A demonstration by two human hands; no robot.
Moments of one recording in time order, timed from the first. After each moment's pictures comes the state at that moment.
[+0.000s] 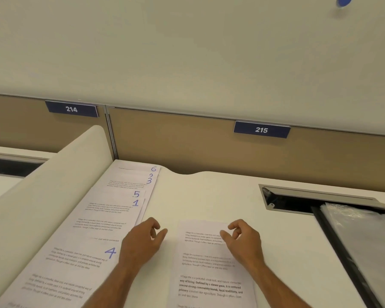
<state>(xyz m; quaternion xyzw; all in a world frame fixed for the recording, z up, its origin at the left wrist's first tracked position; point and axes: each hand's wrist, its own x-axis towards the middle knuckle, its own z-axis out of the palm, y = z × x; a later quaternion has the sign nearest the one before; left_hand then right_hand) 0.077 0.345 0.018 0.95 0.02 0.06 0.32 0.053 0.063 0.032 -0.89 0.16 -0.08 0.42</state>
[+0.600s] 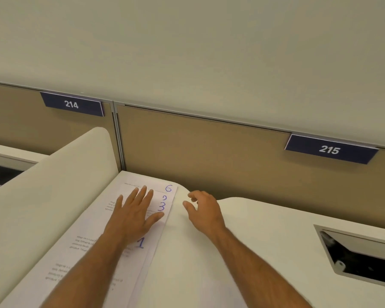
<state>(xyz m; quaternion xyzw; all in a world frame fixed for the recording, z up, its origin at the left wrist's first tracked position) 0.290 0.433 0.001 1.00 -0.04 0.02 0.06 0.315 0.208 0.021 -0.94 -0.07 -0.05 0.34</state>
